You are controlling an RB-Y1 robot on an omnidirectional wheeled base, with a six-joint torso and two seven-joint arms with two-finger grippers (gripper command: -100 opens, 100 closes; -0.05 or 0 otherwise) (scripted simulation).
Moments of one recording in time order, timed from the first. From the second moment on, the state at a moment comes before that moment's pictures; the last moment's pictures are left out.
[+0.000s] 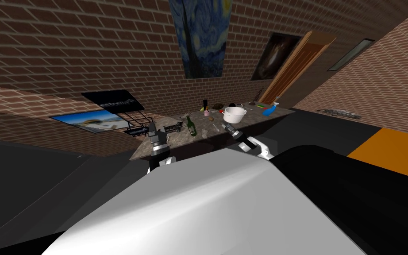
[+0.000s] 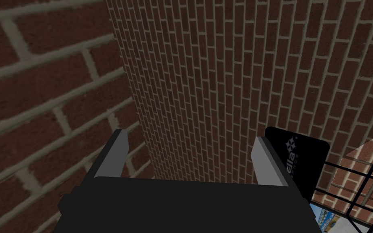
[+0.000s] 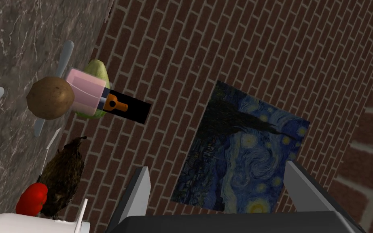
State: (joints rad) left arm 0.45 0.00 -0.07 -2.25 0.01 -0.36 -0.15; right arm 0.47 -0.74 0.01 -1.99 0.03 -0.42 -0.21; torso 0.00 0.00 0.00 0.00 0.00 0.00
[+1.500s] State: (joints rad) left arm 0.45 0.00 -0.07 -2.25 0.01 -0.36 -0.15; right arm 0.45 -1.11 0.10 -1.68 0.12 -0.34 -0.18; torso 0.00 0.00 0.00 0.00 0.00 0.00
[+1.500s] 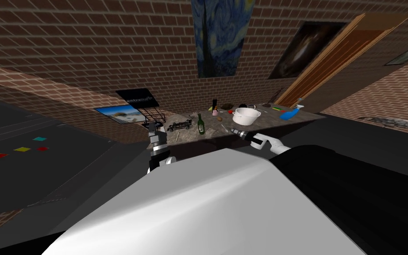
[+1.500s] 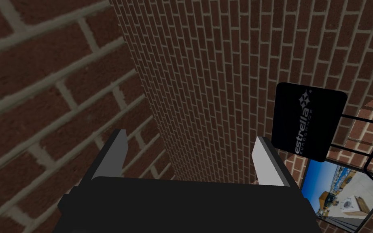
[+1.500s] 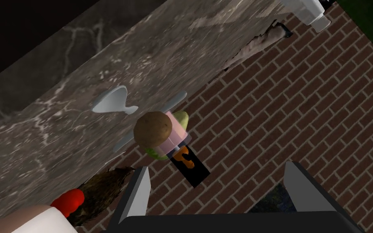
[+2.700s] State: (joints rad) left arm 0.45 0.00 -0.07 -2.25 0.01 -0.36 -0.15; right arm 0.45 -1.36 0.25 -1.34 0.25 -0.24 -0.09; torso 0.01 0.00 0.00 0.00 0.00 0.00
